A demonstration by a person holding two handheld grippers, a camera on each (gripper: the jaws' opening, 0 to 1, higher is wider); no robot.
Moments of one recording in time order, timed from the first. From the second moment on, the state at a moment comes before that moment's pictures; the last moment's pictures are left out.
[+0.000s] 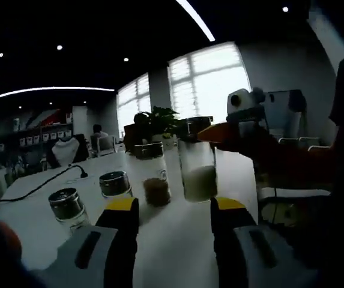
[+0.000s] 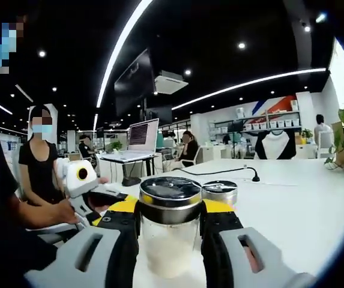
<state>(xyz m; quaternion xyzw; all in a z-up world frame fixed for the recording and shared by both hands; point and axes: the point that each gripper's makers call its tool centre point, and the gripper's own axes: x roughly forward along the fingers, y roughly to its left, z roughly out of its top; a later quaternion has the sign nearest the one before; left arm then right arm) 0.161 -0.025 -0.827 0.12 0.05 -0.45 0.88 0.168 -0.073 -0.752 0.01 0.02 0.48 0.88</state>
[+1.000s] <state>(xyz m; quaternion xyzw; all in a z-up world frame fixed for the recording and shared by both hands) 0.136 -0.059 -0.812 -0.03 0.04 -0.53 0.85 0.129 -0.021 -0.742 0.05 0.00 0.58 0.81</state>
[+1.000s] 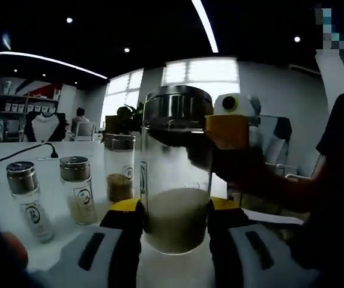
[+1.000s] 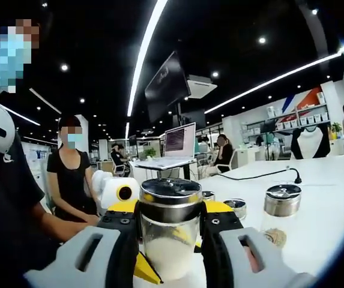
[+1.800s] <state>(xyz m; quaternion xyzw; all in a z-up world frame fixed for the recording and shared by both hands) 0.171 -0.019 -0.825 0.06 0.06 -0.33 0.94 0.166 0.000 -0.763 0.07 0.04 0.47 0.88</state>
